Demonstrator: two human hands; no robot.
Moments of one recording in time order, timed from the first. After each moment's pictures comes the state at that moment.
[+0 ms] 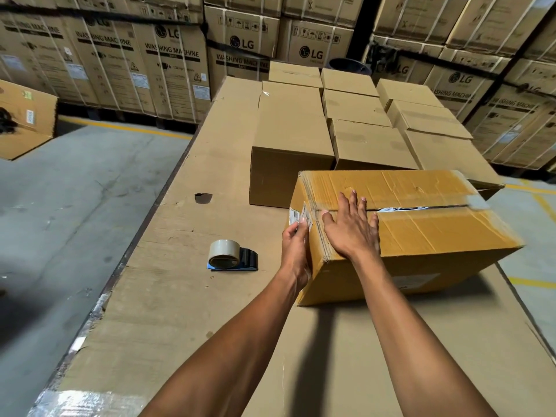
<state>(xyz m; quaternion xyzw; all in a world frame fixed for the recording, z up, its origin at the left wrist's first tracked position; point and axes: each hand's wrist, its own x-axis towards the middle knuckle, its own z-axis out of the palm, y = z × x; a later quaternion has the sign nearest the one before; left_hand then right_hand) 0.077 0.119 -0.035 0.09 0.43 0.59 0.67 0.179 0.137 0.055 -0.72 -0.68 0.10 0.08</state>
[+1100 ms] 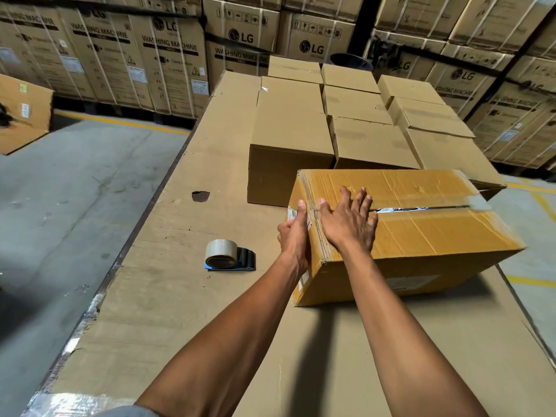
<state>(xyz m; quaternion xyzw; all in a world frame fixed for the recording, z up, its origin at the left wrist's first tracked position) 0.076 0.174 -0.065 0.12 0.54 0.53 0.64 0.166 0.156 0.050 -0.77 -0.62 0.08 0.11</state>
